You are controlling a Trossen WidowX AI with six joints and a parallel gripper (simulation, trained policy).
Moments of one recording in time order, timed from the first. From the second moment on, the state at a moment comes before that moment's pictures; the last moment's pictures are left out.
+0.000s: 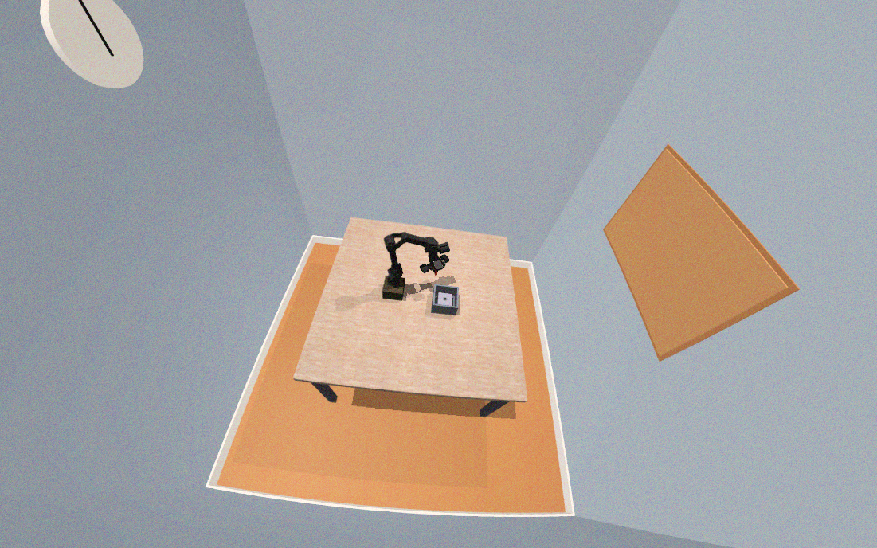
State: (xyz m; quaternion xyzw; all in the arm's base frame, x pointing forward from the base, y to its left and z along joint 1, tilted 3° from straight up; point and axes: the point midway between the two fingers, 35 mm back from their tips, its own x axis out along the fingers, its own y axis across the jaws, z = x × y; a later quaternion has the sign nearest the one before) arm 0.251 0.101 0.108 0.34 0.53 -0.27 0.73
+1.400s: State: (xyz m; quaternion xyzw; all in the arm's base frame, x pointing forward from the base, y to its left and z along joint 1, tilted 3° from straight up) arm 0.341 -0.025 0.083 0.39 0.48 -0.36 0.70
